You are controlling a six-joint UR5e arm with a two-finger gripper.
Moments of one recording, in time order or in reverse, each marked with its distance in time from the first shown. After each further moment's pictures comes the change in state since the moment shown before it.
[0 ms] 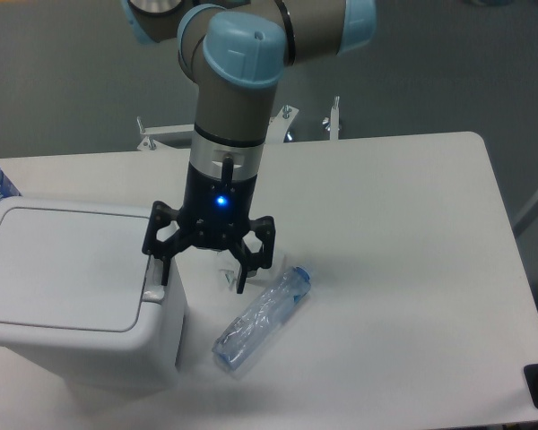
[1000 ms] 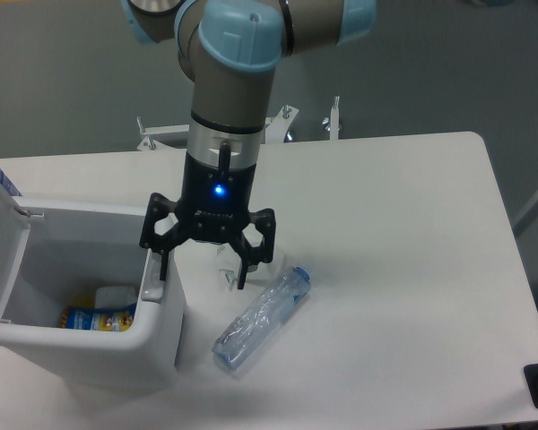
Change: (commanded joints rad) arm 0.070 -0.006 0.074 0.018 0.046 0.017
